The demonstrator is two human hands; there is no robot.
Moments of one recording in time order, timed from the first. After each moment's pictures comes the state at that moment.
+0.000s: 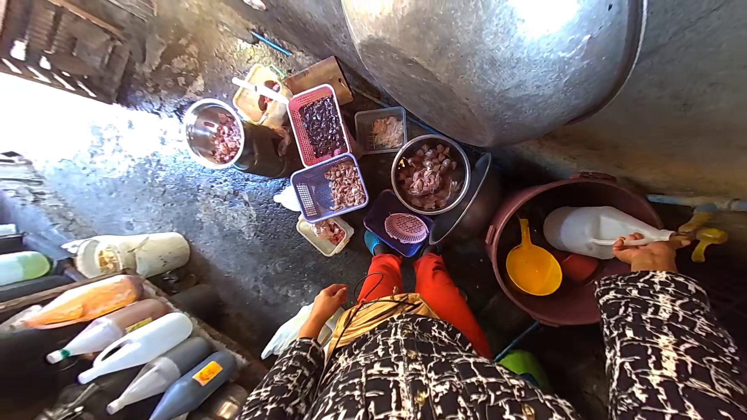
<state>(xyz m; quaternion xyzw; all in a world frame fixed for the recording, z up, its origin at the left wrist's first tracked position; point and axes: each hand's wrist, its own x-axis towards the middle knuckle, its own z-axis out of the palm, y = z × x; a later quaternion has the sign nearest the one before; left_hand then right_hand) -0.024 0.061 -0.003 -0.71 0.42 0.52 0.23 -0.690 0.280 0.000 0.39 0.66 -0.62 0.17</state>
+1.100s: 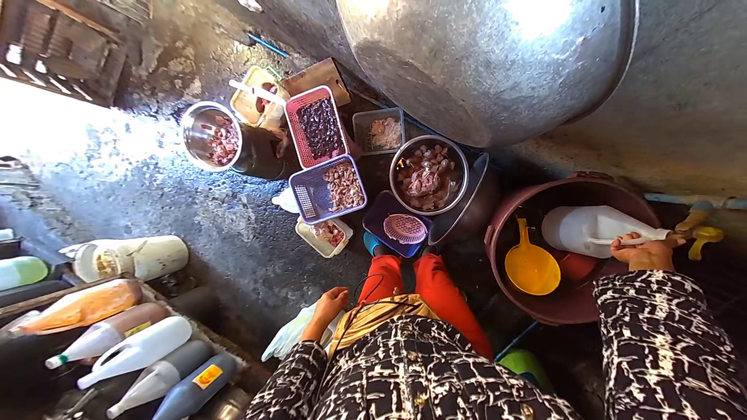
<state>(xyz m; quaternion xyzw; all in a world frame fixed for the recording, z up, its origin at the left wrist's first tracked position) -0.024 0.069 -0.008 -0.71 0.42 0.52 0.23 -0.693 0.283 -0.005 0.39 0.65 -0.63 0.17</state>
